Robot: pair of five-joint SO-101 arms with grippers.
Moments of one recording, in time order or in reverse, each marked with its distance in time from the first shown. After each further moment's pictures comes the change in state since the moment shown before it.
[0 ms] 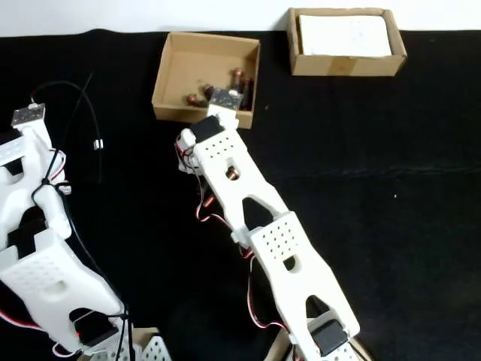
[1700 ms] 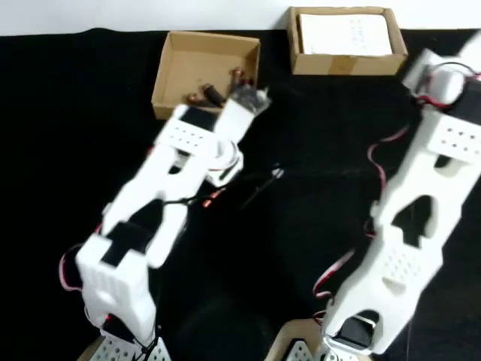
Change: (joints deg) left arm 53.0 -4.3 -4.8 5.1 -4.3; right arm 52.7 -40.7 -7.6 11.3 31.9
